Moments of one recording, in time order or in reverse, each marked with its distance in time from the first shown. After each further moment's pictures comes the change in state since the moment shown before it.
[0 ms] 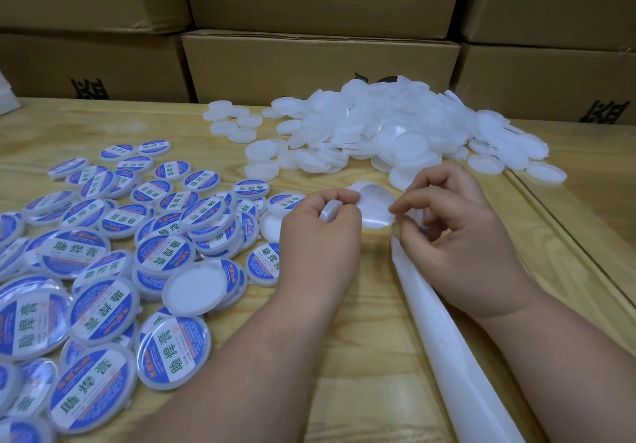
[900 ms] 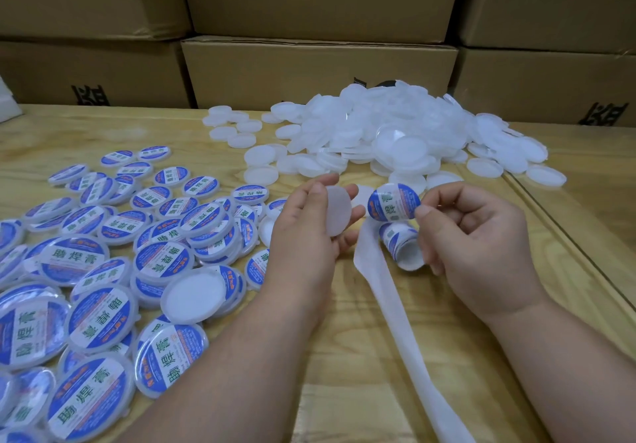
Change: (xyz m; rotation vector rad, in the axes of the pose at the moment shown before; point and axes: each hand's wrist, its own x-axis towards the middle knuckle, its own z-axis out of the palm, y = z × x) left_hand 0.009 0.005 -0.006 -0.353 -0.094 -0.071; right_hand 0.002 -0.018 -0.006 0.484 0.155 0.351
